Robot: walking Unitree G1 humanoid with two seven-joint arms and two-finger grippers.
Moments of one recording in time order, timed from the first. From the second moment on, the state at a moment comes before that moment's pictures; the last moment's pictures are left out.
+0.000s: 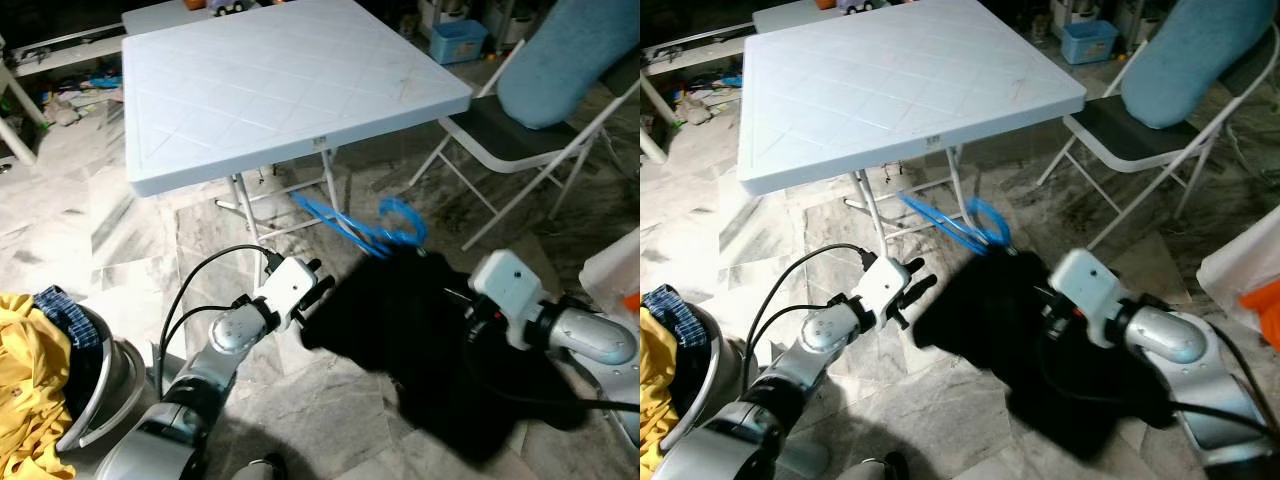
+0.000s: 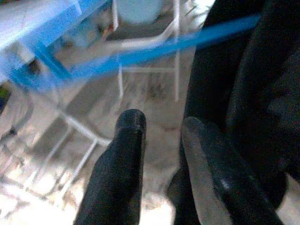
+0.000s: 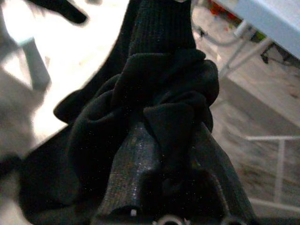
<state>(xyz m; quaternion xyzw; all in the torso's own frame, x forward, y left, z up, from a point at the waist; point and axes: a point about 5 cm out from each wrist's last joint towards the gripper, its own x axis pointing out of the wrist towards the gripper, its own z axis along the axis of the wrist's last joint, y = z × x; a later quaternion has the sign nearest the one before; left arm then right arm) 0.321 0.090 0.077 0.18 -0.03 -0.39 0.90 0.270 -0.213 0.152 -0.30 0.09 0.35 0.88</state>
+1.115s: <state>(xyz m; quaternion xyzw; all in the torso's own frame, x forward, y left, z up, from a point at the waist) 0.312 0.098 0.095 0.26 -0.09 -0.53 0.80 0.250 -0.233 0.170 -0.37 0.14 0.52 0.76</state>
